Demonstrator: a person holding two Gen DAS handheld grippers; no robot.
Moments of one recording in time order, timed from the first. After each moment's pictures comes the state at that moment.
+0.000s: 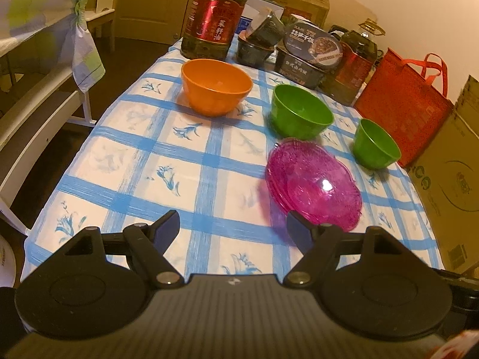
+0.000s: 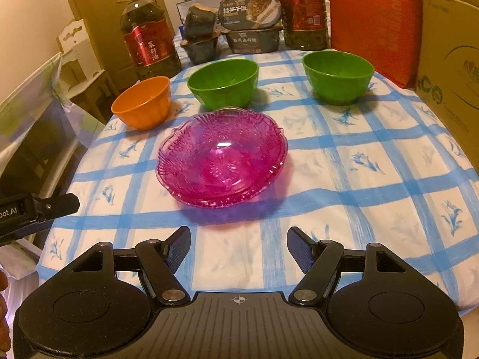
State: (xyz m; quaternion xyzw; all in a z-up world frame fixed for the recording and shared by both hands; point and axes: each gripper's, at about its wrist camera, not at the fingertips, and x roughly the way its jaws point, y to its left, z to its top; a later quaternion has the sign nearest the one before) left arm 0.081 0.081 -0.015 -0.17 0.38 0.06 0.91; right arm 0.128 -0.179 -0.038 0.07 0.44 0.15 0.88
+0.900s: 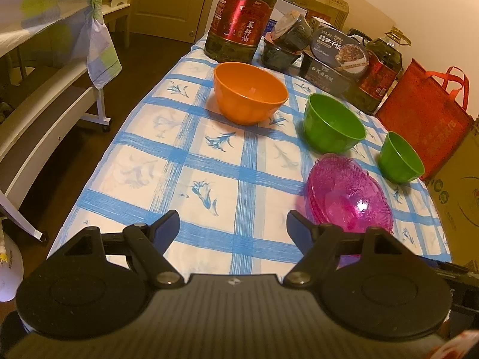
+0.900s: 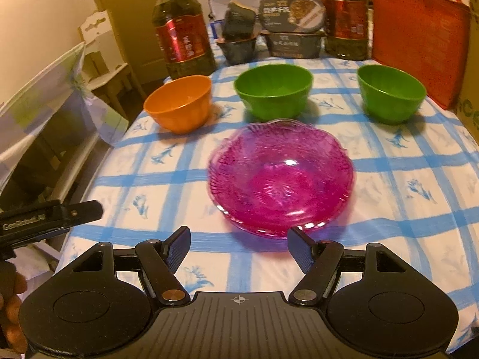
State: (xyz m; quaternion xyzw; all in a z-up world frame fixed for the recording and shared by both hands) left arm 0.101 0.132 -0.026 -0.18 0.39 0.08 0.90; right arm 0.154 -0.110 -0.036 0.06 0.43 0.20 0.88
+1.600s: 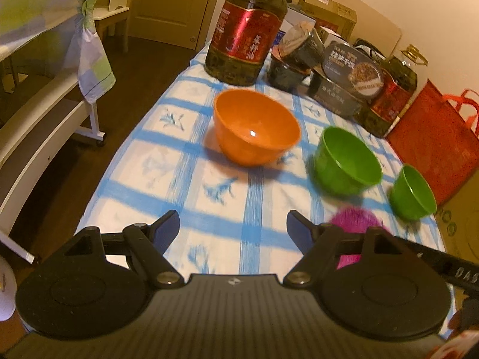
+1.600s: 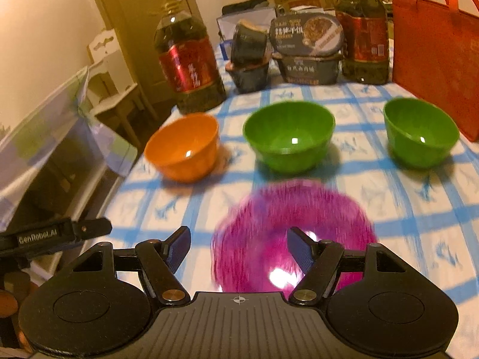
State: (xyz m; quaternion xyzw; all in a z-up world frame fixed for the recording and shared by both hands) left arm 0.190 0.169 -0.019 -0.19 0.38 0.08 0.90; right arm 0.251 -0.105 -0.019 0.09 0.40 0.22 0.88
